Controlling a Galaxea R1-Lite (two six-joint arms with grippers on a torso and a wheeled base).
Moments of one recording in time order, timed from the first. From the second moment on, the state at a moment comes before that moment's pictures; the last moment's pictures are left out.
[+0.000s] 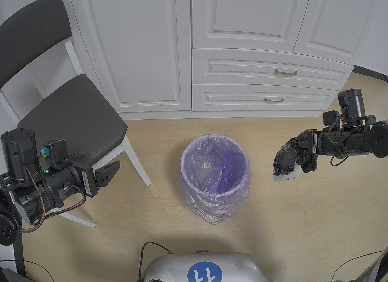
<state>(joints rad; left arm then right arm) -0.40 1.36 -0.47 -0.60 0.09 -0.09 0.19 1.69 -1.02 -0.09 0.09 0.20</state>
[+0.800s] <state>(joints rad) -0.39 1.37 -0.46 -0.62 0.09 -0.09 0.46 1.45 -0.81 -0.35 -0.09 0.15</state>
